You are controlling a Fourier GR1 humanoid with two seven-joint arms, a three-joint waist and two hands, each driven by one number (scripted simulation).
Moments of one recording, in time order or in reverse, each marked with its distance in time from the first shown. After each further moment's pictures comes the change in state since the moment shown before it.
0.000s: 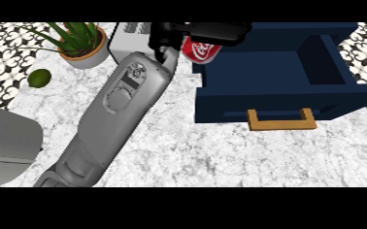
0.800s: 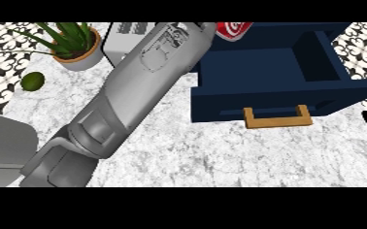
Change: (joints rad) left arm -0.347 0.000 -0.090 0.443 0.205 0.110 -0.094; right arm -0.036 0.005 0.009 0.032 0.014 0.009 -0.015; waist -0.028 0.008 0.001
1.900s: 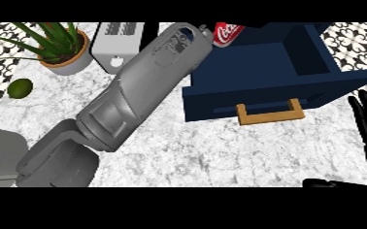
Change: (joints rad) left arm -0.067 0.000 -0.216 0.266 0.197 0.069 -0.167; right arm -0.099 0.005 0.048 0.030 0.052 -0.036 0.037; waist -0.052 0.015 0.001
